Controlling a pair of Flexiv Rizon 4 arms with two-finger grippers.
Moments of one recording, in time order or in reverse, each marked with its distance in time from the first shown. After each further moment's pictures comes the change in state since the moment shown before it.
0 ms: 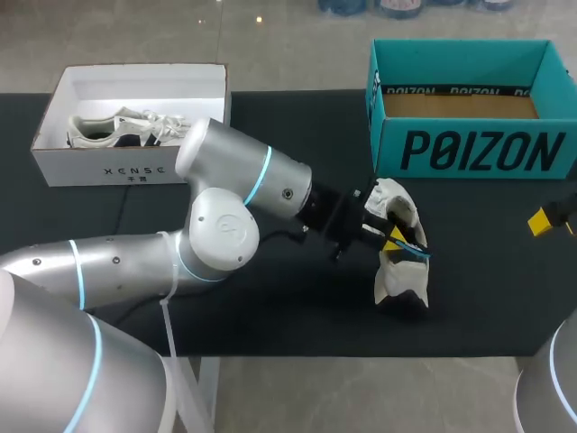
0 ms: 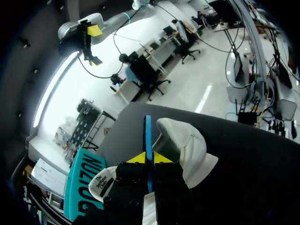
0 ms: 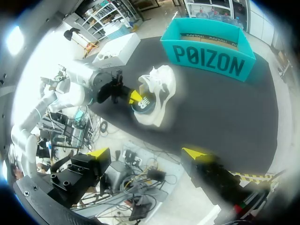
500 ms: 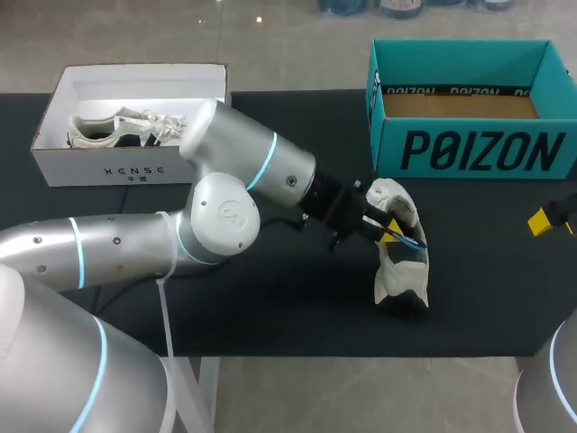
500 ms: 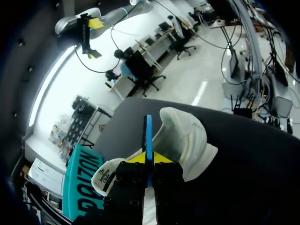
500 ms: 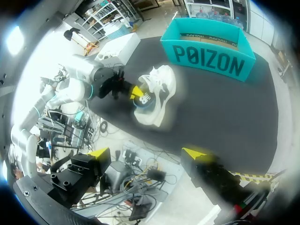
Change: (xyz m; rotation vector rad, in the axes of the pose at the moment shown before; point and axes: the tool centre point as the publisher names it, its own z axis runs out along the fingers) left arm -0.003 0.010 -0.003 -0.024 0.058 -0.005; right arm 0.000 0.000 0.000 0.000 0.000 0.000
